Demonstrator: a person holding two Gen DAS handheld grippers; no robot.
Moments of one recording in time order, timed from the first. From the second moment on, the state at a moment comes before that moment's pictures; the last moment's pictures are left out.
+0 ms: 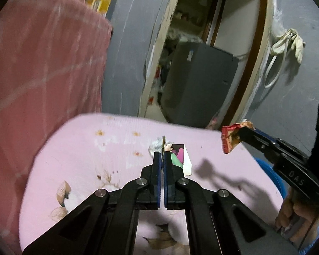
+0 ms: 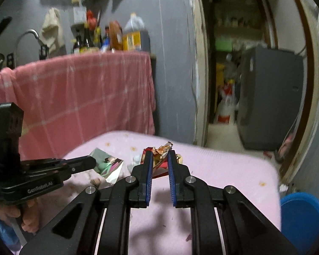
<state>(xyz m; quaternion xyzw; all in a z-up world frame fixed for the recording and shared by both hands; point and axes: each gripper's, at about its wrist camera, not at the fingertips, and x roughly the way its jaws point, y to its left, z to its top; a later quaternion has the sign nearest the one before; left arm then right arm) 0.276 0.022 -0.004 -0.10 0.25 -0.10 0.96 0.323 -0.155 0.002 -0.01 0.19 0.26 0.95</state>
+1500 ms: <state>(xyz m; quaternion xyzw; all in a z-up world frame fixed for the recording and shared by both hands) 0.234 -0.228 0.076 -0.03 0.12 -0.25 0.96 0.199 -0.388 0.055 0.07 0.01 0.03 1.00</state>
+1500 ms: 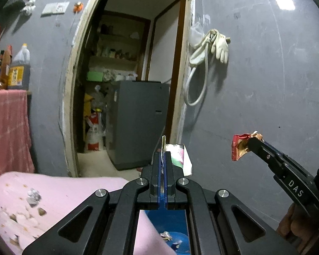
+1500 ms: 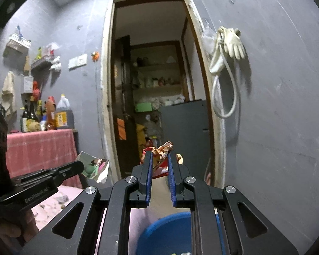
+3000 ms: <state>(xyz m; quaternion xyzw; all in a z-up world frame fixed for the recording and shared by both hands) 0.308 -0.281 -0.027 -0.05 0.35 -0.28 0.89 0.259 -0.442 -0.021 0.13 0.20 -0.01 0.97</state>
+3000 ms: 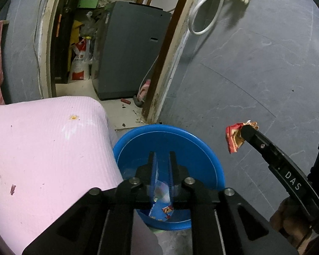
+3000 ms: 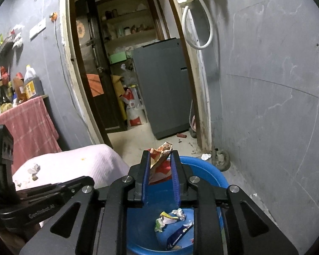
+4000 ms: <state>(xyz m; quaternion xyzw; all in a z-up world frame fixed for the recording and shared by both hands) 0.269 -0.171 0.052 -0.09 0.17 -0.16 0.97 0.235 -0.410 0.023 0.11 0.08 0.01 0.99</state>
